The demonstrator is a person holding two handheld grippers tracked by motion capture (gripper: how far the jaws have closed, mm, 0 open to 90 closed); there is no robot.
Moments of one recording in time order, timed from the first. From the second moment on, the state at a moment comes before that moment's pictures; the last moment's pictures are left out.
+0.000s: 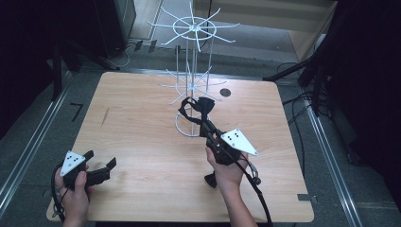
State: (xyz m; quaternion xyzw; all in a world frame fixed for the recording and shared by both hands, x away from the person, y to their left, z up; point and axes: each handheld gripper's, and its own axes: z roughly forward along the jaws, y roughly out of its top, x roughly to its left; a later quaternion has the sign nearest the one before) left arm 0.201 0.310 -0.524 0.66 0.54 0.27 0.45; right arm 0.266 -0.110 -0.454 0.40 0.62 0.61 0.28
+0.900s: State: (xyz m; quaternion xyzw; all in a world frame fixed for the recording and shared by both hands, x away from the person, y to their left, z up) left arm 0.201 0.310 -0.524 0.66 0.54 0.27 0.45; right arm 0.287 -0.102 -0.480 0.44 0.65 0.57 0.25
